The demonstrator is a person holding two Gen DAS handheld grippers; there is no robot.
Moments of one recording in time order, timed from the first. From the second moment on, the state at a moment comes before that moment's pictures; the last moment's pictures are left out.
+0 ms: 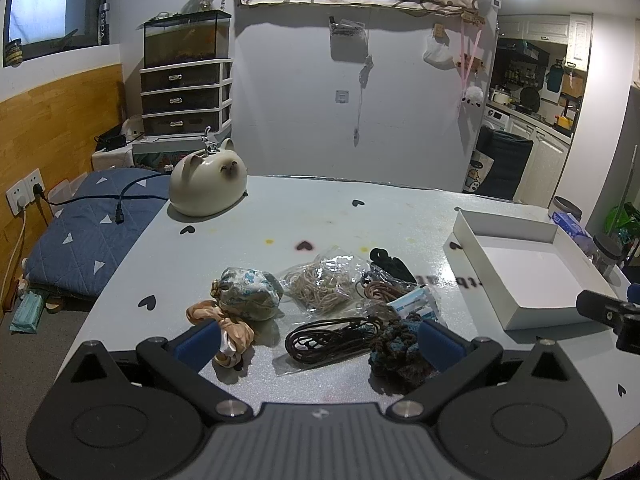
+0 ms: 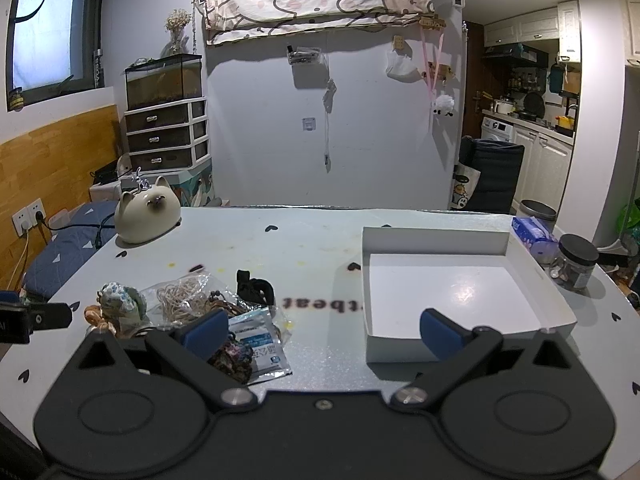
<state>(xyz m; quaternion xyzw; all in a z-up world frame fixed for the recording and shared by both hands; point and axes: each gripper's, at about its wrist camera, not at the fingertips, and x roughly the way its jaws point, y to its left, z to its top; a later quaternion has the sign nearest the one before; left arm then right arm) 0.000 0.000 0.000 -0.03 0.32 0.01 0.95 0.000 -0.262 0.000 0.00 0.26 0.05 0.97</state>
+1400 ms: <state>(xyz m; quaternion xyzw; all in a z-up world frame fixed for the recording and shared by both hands) 0.022 0.011 0.010 -0.01 0.30 0.02 0.95 0.026 -0.251 0.009 -0.01 0.23 0.06 0.97</state>
